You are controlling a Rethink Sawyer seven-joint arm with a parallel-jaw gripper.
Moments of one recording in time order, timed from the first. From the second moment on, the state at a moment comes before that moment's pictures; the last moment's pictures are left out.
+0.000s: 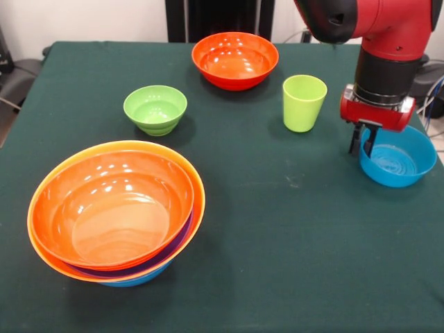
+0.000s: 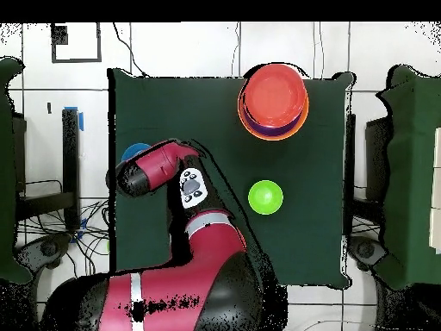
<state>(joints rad) -0.06 -0.39 0.26 1.41 -0.53 0.51 2.72</state>
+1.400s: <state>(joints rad) -0.20 -0.59 0.26 1.42 -0.39 0.58 2.72</state>
